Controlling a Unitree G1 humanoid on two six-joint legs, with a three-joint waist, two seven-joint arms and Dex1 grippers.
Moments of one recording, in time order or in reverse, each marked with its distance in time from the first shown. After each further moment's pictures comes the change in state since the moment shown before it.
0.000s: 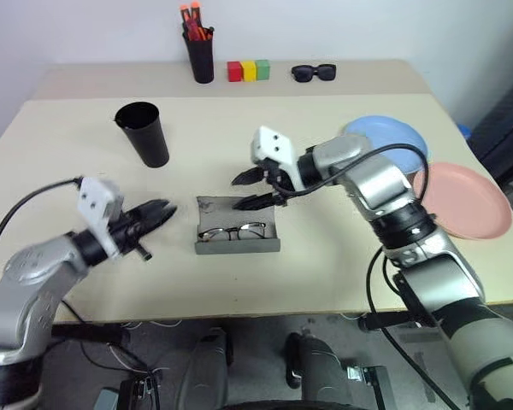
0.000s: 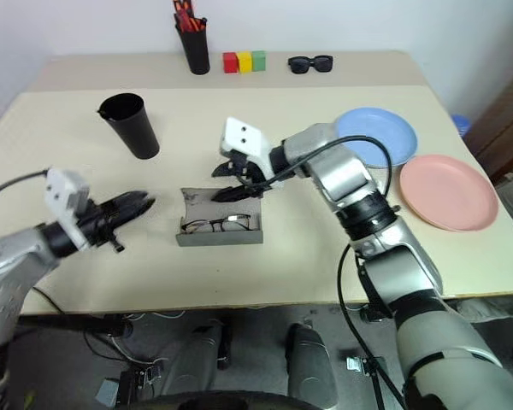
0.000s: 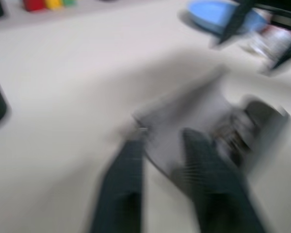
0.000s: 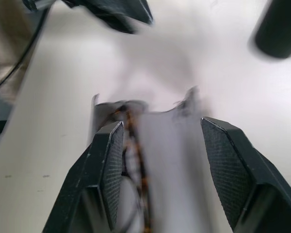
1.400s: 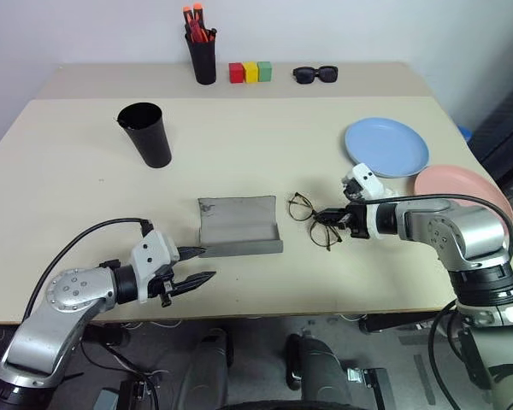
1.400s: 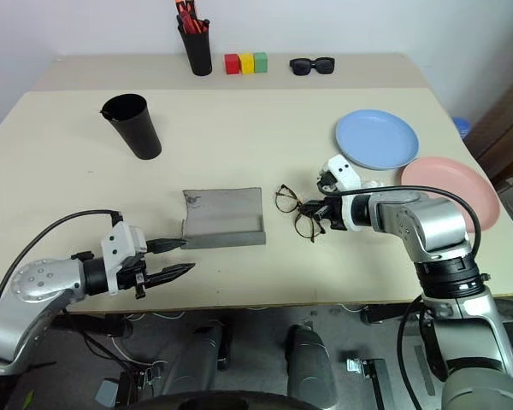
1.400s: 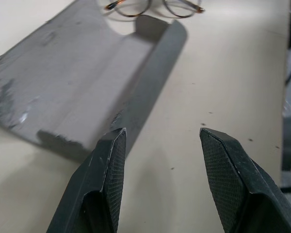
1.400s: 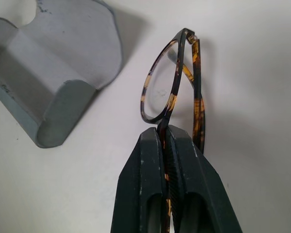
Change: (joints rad) left arm 0.341 0.075 -0.142 -0.145 0.199 -0.251 -0.236; right arm 0.378 -0.244 -0.247 -0.263 0.296 0.565 -0.422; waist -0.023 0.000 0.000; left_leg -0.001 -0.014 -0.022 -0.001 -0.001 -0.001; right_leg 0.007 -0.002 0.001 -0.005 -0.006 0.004
